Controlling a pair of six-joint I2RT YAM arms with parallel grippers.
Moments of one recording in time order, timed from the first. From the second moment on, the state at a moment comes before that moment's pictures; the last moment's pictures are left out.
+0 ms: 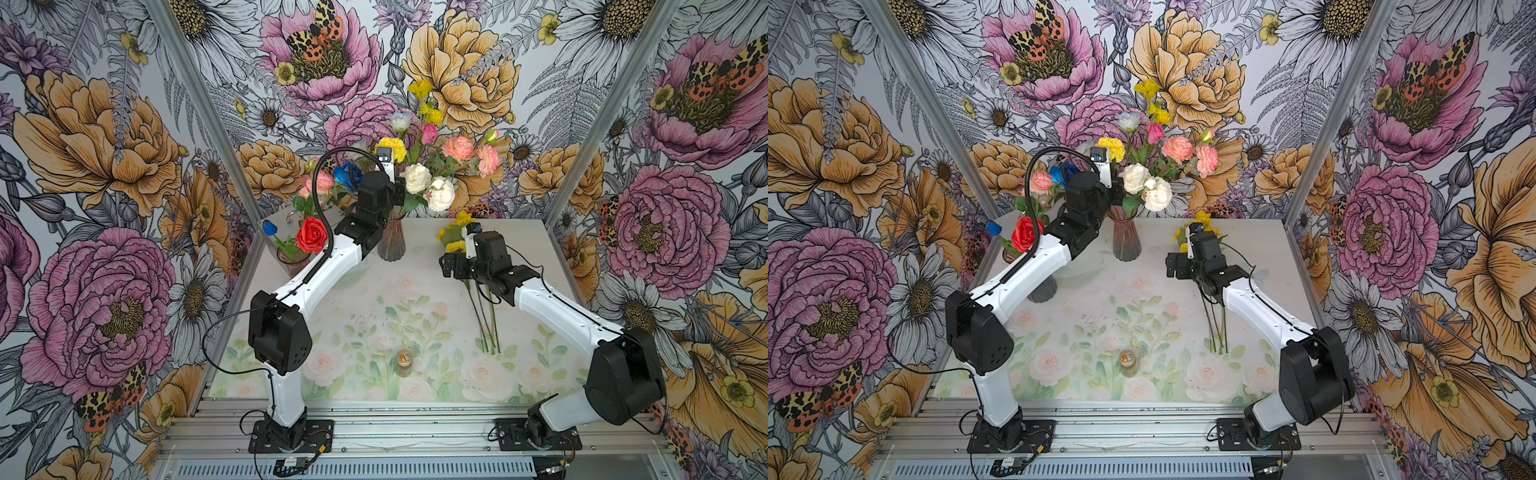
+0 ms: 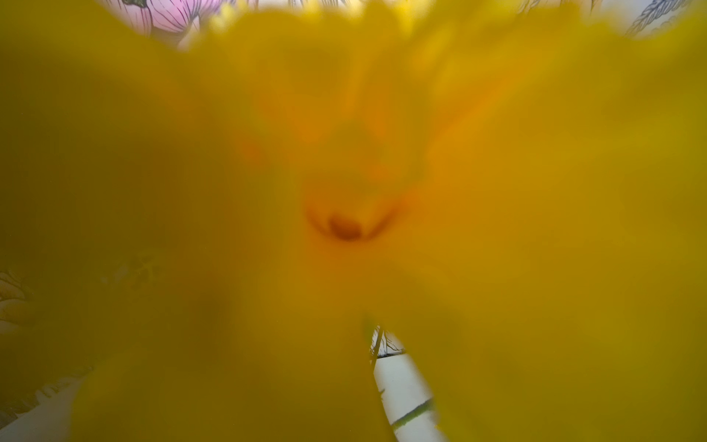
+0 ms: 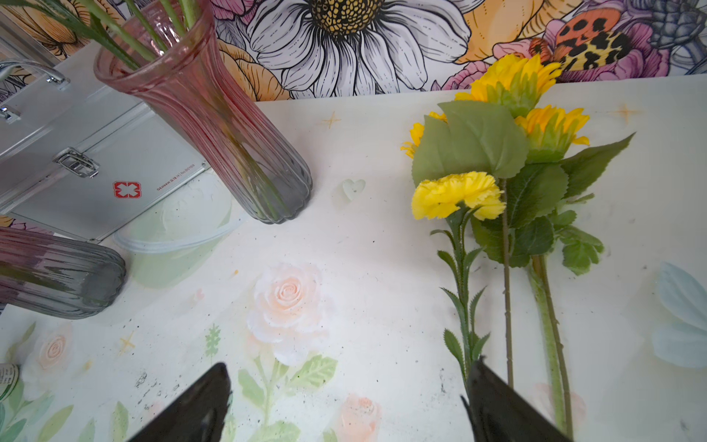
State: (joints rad) left arm -0.54 1.87 1.87 -0.05 -0.36 -0.04; right arm 0.39 1.49 1.12 -0.30 -0.03 0.32
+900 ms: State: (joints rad) left arm -0.49 1.81 2.12 -0.51 -0.24 -0.18; right arm 0.53 1.47 0.97 0.07 -0.22 0.27
